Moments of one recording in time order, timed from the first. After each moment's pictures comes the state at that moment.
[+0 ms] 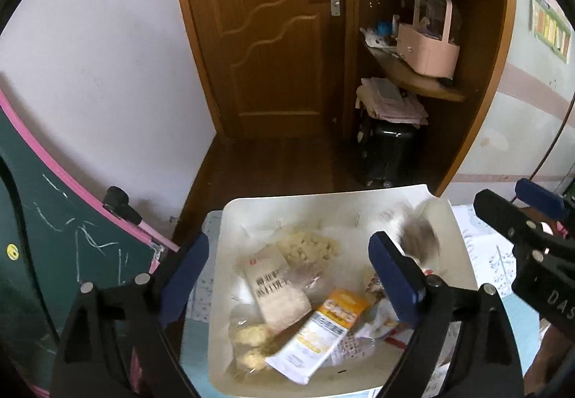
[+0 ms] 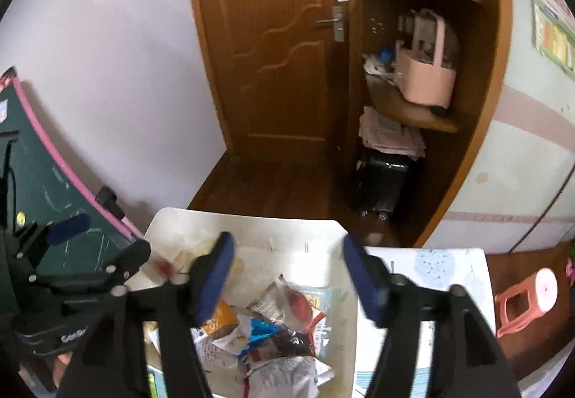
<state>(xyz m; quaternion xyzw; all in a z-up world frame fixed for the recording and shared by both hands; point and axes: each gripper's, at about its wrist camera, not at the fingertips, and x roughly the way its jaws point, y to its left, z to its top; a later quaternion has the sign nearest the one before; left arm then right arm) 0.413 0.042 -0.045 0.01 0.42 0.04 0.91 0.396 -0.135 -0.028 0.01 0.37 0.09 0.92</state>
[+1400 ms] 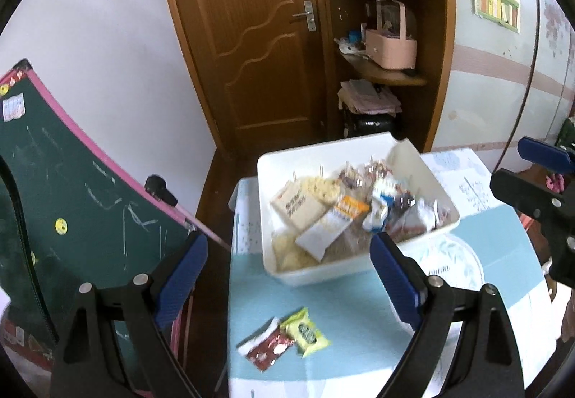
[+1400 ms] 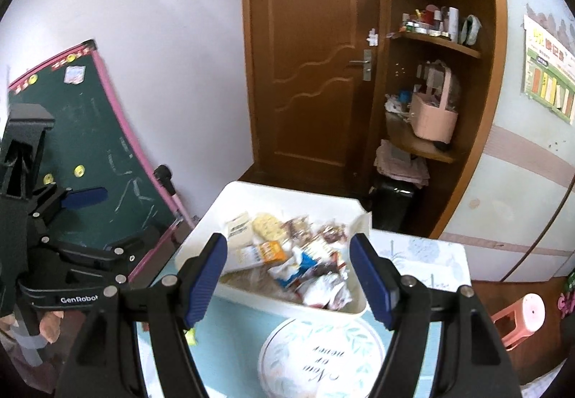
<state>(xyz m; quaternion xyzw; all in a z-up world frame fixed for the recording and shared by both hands) 0.220 0.085 0.000 0.07 0.38 0.00 0.92 0.212 -0.101 0.024 -0.05 0.32 0.16 0.93</state>
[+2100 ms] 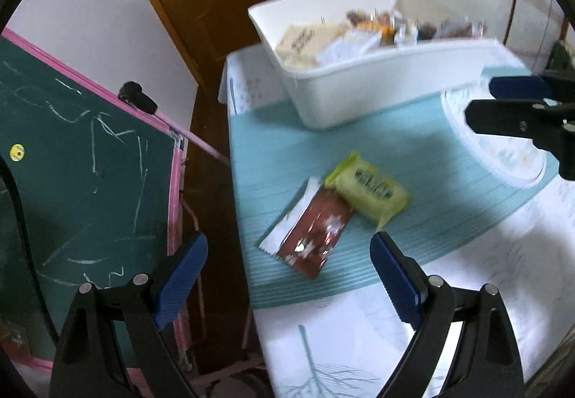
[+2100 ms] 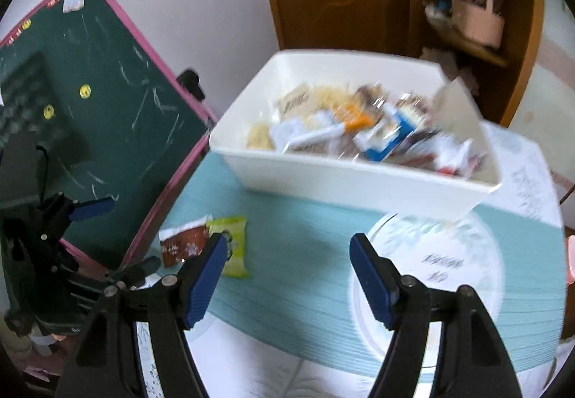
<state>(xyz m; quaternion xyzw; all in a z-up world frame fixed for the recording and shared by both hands) 0.176 0.153 -0.182 0.14 0.50 -0.04 0.86 0.209 -0.020 -0.139 -0.01 0.47 0.20 0.86</state>
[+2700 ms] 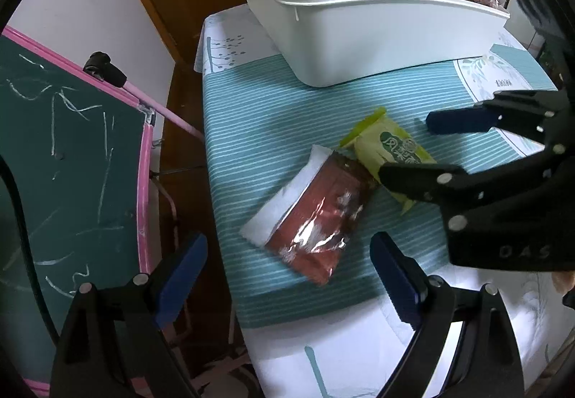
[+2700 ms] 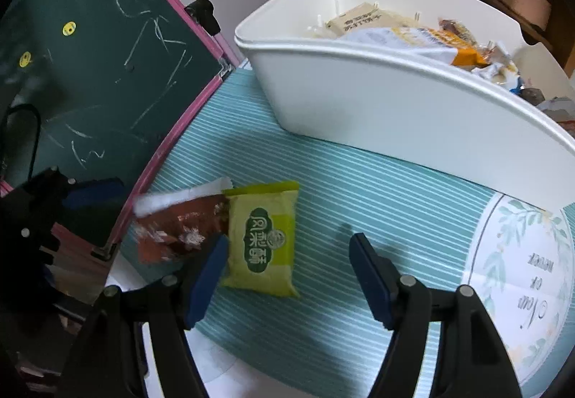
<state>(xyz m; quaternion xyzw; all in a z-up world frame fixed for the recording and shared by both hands) 0.201 0.167 -0.224 0.12 0.54 -0.08 0.83 0.237 0.049 -0.222 -0.05 0.53 0.22 0.82</state>
